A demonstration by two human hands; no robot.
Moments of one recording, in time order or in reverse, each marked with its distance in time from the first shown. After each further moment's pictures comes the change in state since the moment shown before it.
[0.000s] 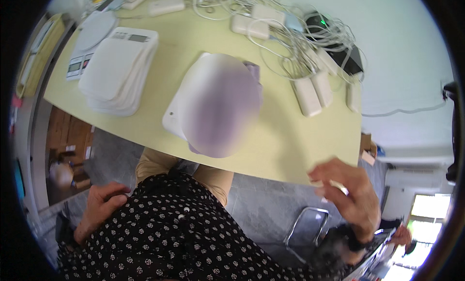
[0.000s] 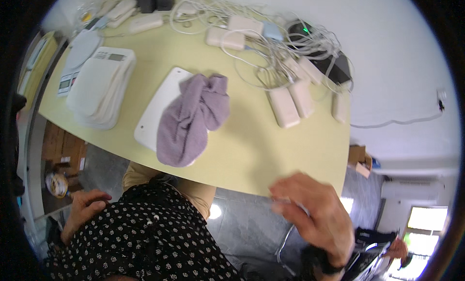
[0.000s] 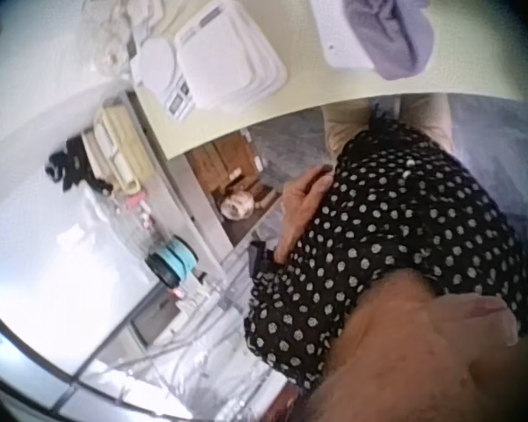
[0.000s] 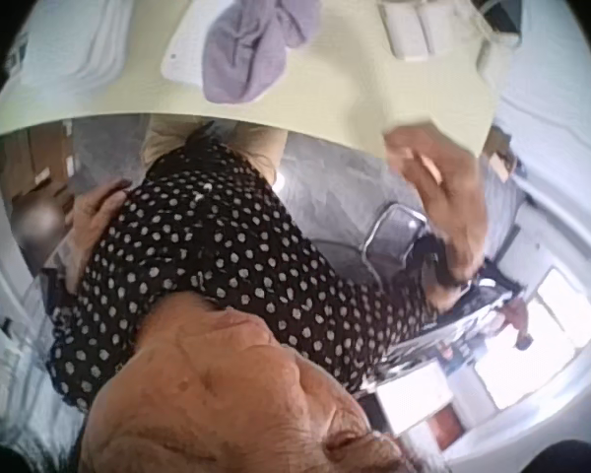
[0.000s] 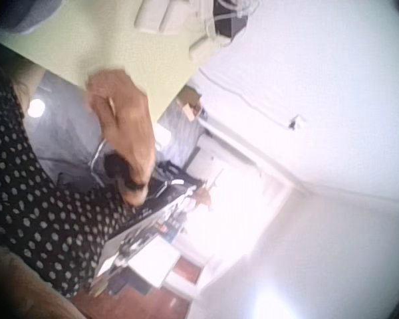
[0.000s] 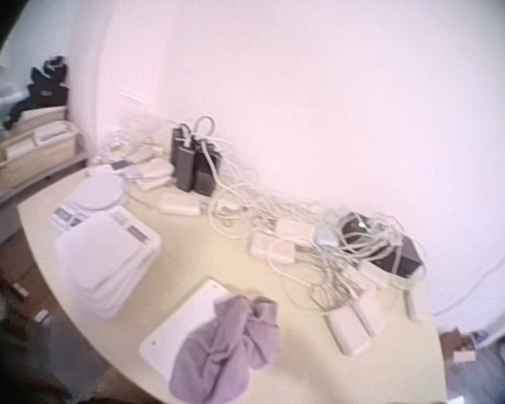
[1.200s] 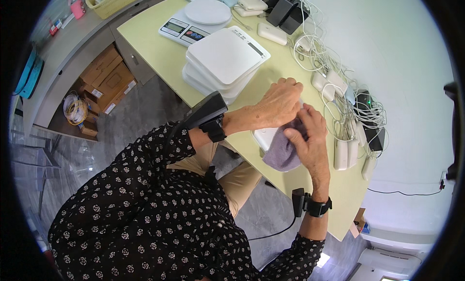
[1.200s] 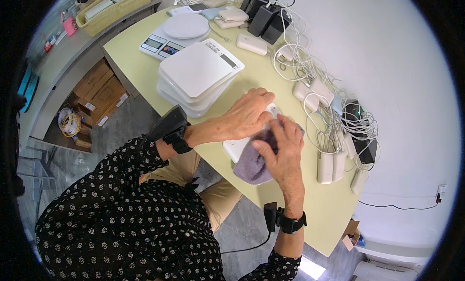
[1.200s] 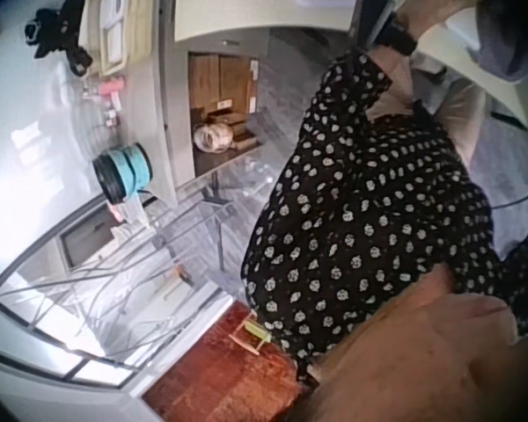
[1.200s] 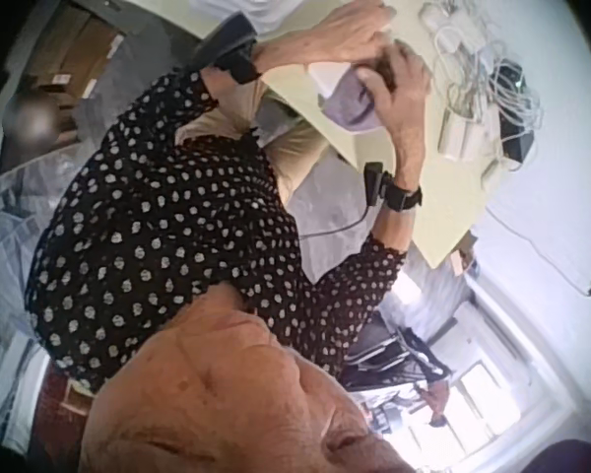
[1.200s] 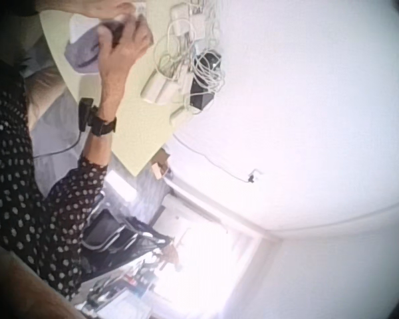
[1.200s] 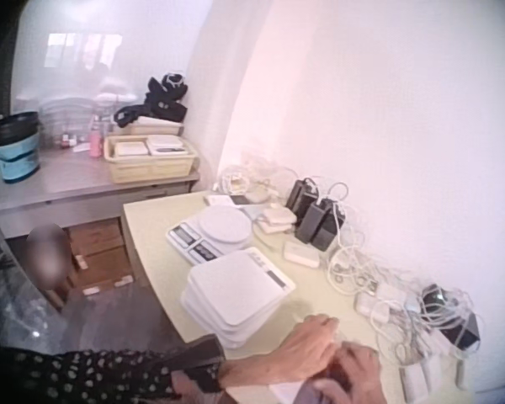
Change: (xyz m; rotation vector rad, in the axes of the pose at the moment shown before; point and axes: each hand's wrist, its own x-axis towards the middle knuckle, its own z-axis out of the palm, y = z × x) left_hand 0.266 0.110 0.047 0.158 0.539 0.831; right_hand 0.211 0.023 0.137 -0.349 0.370 -0.518
